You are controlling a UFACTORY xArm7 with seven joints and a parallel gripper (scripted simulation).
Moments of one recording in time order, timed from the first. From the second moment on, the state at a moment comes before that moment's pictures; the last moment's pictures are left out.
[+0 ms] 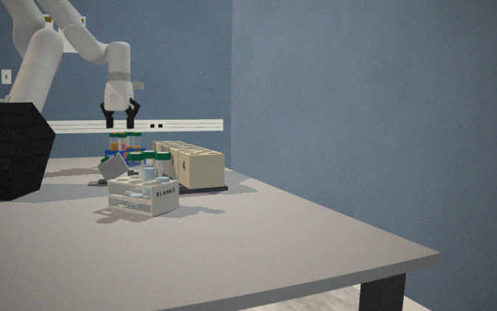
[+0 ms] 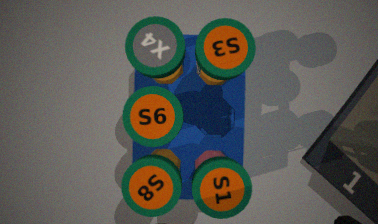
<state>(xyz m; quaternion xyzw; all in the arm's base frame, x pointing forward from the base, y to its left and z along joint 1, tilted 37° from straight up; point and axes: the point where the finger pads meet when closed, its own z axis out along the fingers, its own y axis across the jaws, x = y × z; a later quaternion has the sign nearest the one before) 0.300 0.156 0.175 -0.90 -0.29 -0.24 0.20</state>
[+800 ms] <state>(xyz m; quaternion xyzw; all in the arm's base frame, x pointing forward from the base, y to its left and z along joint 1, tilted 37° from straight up) 0.285 0.132 0.215 -0.90 -0.29 -0.24 0.20</state>
